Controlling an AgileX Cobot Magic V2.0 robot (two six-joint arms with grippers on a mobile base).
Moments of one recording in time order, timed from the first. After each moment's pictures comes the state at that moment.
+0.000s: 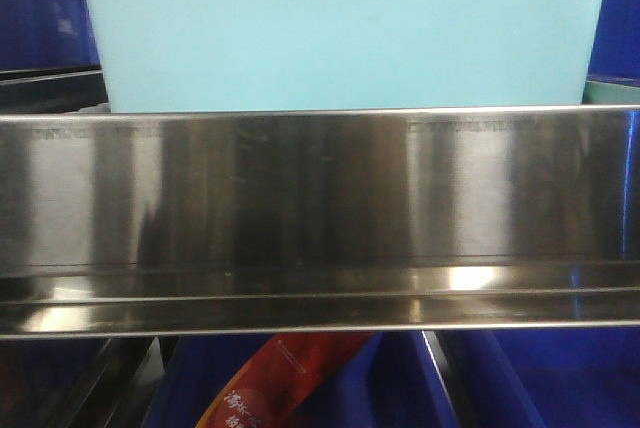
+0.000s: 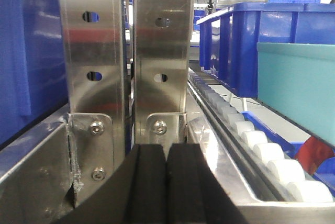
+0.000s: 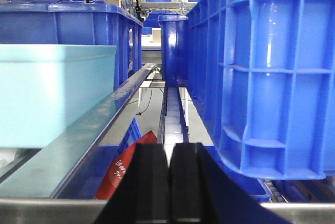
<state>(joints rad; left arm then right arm) 0.01 0.01 0.00 0.03 0.05 -0.03 -0.07 0.00 0.00 0.10 0.04 -0.06</state>
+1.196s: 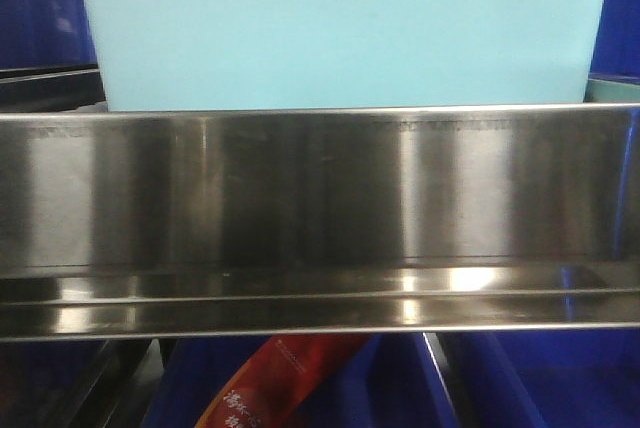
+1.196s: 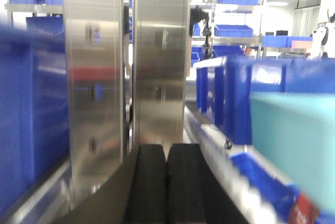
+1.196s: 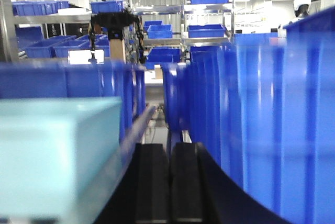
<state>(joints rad) 0.01 0.00 -0.16 0.03 0.07 -0.03 -0.07 0.00 -0.19 0.13 0.10 -0.06</state>
